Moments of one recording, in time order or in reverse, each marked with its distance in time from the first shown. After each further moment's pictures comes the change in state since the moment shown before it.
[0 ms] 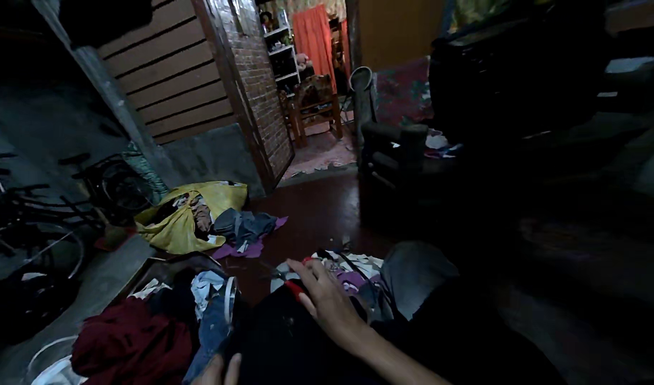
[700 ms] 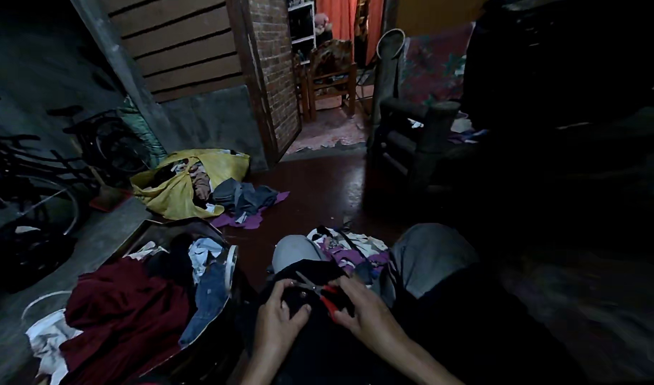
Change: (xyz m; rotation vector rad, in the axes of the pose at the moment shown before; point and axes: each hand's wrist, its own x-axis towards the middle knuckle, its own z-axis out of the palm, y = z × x) left_hand 0.047 0.066 0.095 -0.531 -0.202 0.042; right_hand -0.073 0.044 -0.001 0.025 -0.300 0.288
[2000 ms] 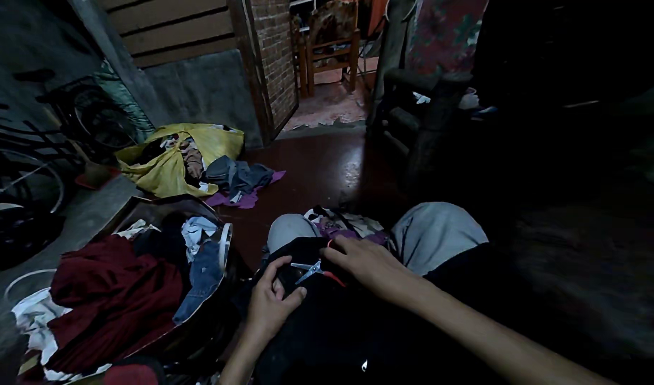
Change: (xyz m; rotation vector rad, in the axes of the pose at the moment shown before) left_hand 0.004 -0.019 -0.004 -0.242 -0.054 0.010; right_hand 0.043 -0.008 -0.051 -0.533 -0.109 -0.494
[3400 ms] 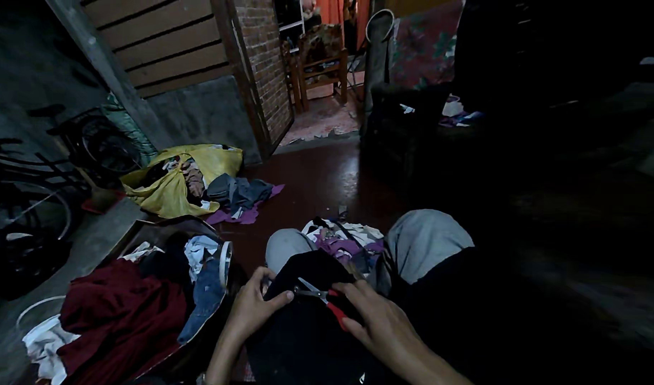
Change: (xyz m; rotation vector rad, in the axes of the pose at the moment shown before) left_hand 0.031 0.010 -0.045 0.371 -0.125 -0.088; right_hand -0.061 -0.054 0.034 0.361 0.115 0.489
